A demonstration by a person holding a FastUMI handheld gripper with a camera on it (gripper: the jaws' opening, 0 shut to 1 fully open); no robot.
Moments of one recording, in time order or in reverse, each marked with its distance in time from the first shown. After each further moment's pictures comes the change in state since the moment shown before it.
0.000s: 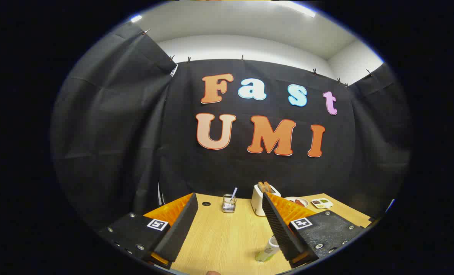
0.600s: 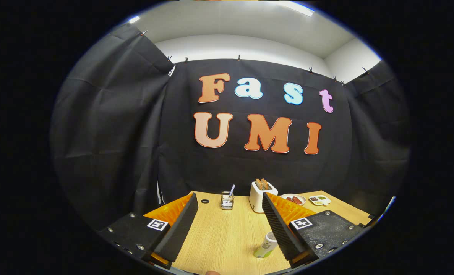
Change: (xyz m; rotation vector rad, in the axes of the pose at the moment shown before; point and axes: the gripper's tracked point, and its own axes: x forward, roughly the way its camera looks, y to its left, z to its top) arm -0.014 -0.004 -0.002 0.010 -0.010 0.010
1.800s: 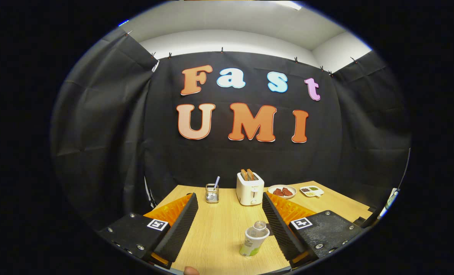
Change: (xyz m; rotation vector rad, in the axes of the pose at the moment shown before) arm 0.020 -0.070 -0.061 0.044 0.079 -0.109
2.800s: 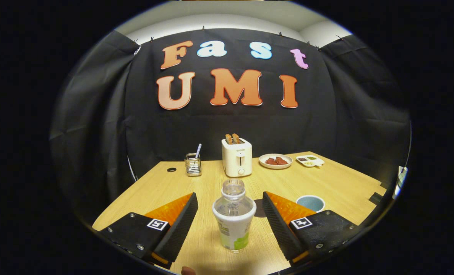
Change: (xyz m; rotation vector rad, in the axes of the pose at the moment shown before) arm 0.058 -0.059 -0.147 0.039 0.165 -0.040
